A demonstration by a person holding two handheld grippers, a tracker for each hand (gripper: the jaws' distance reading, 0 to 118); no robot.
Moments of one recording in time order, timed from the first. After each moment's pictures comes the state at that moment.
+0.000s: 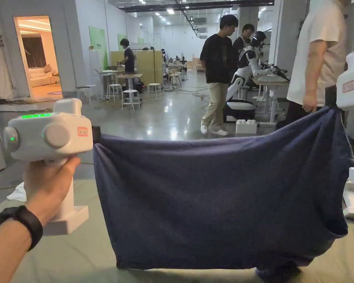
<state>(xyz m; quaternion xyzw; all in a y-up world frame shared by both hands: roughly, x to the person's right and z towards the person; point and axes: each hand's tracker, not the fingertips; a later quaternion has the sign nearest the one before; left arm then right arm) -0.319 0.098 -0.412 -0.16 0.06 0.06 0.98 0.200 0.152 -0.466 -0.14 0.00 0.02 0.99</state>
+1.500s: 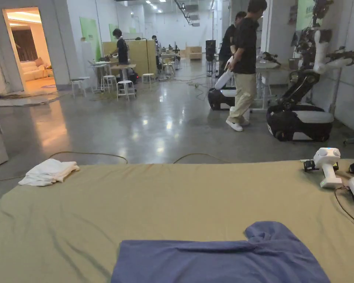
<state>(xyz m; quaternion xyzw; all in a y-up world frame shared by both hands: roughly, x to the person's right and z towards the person) -0.270 -0.058 0.004 -0.09 0.04 -0.01 1.00 0.272 -0.107 -0.042 -0.20 0.00 -0.09 0.98</state>
